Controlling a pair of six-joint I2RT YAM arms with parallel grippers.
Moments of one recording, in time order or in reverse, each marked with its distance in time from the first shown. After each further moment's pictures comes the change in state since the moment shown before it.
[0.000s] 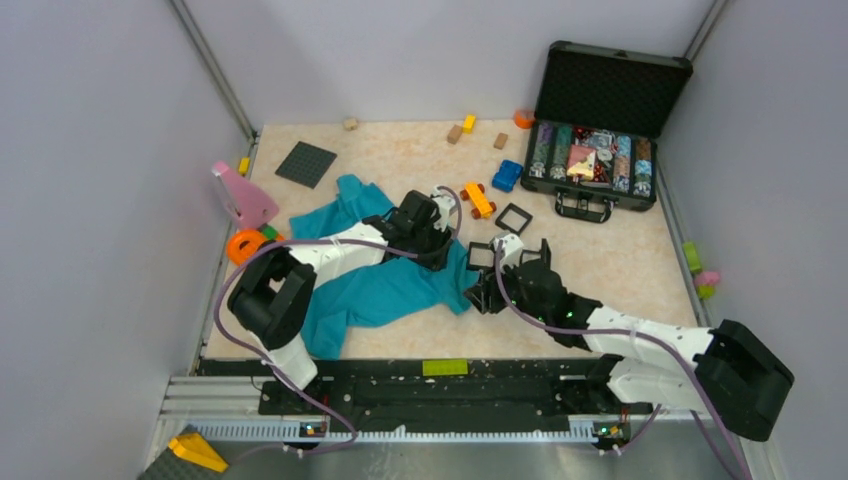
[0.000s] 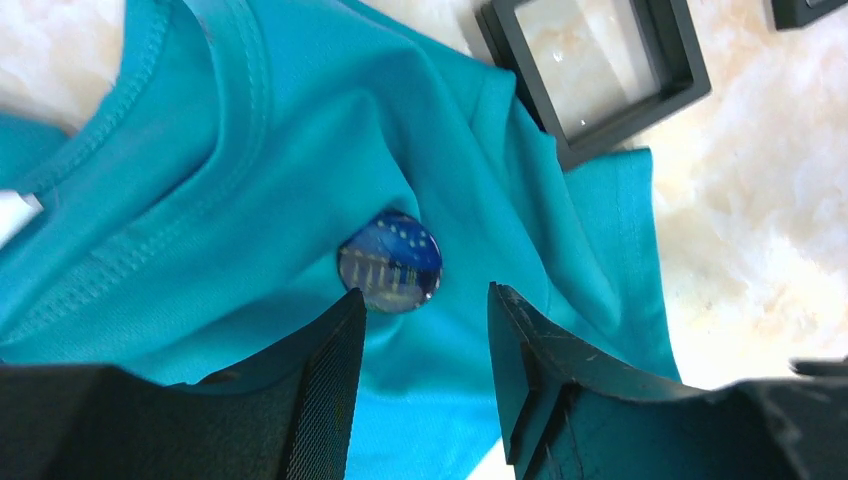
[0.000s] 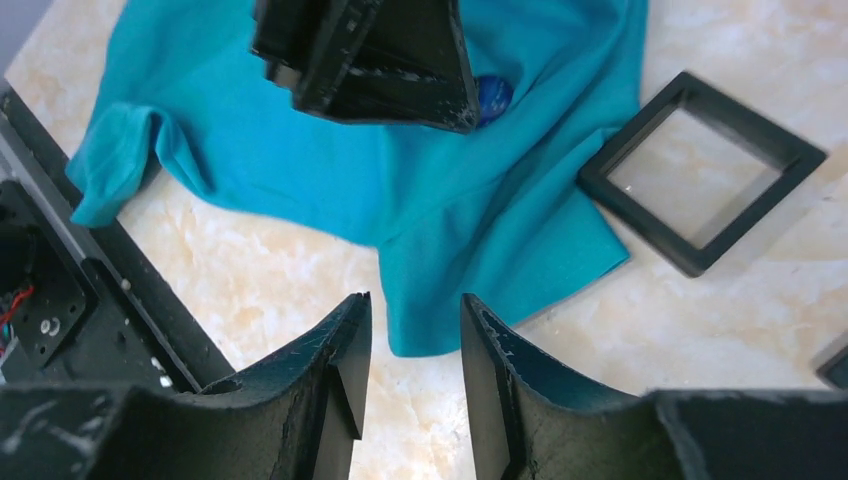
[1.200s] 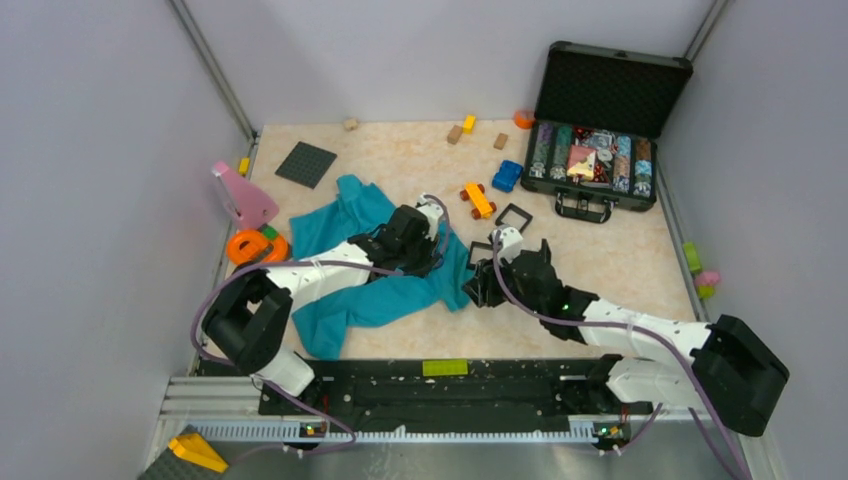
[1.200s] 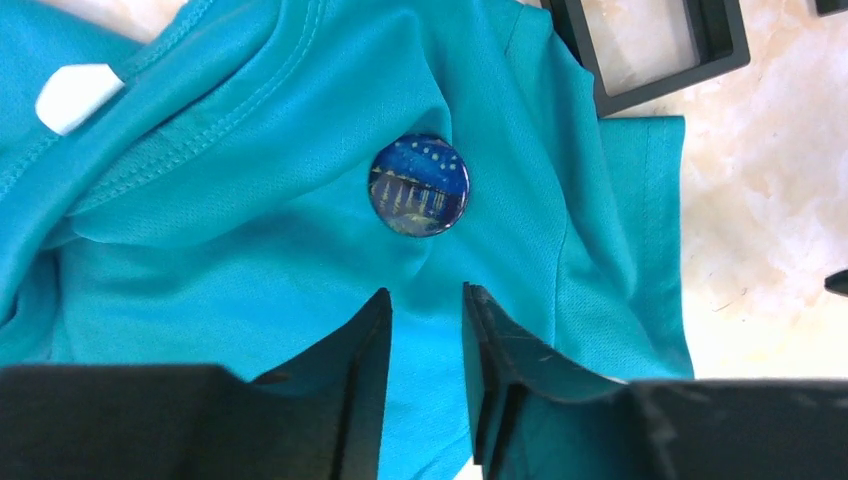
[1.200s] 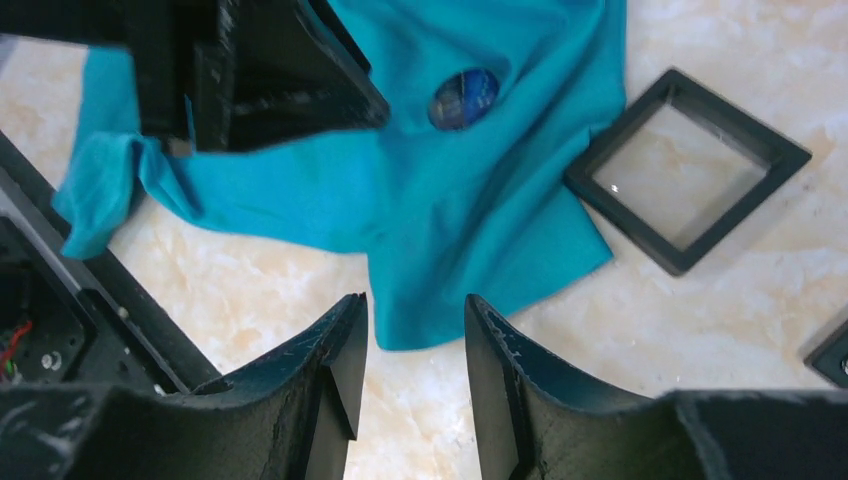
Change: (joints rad) left arm -0.040 -0.152 -0.151 0.085 -0.157 -0.021; right arm -0.008 0.011 0.060 -0.082 0.073 0.045
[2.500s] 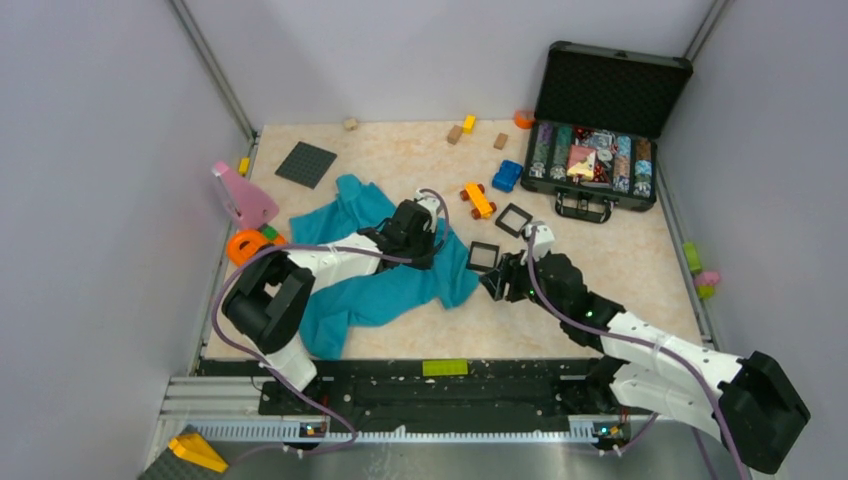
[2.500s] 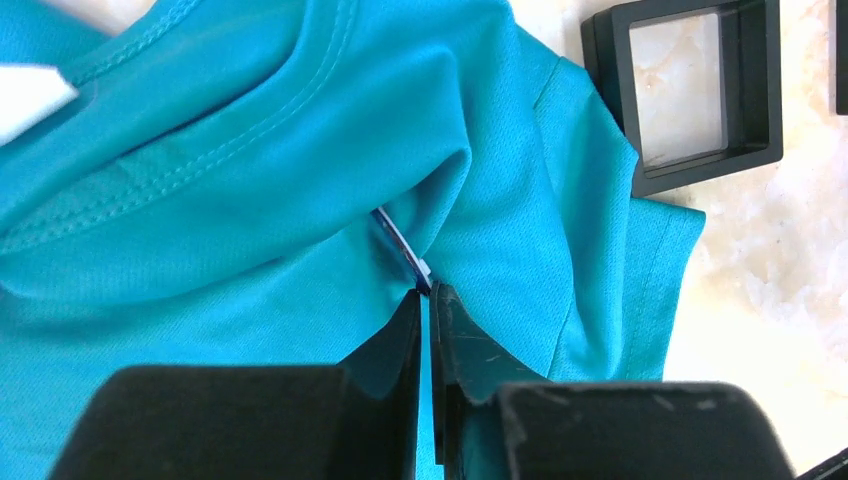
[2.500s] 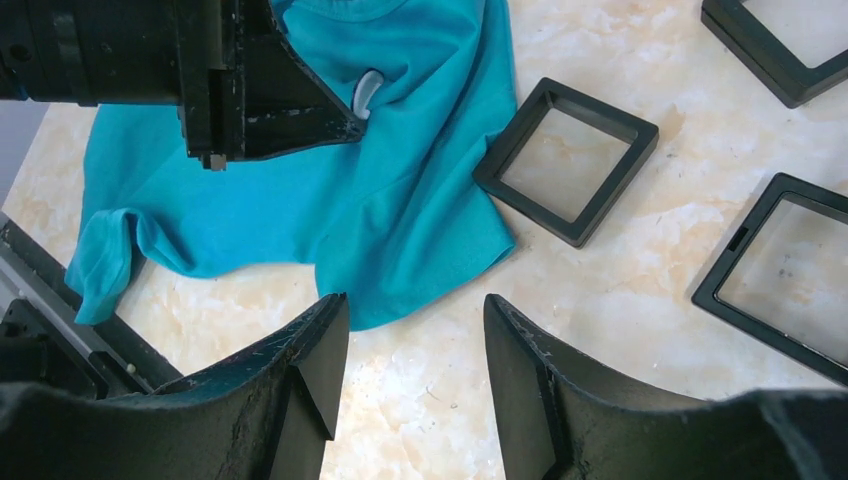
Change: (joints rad) left arm 0.034 0.154 0.065 0.056 0.024 -0.136; right arm -0.116 -0.201 -0.061 -0.069 0.022 0.071
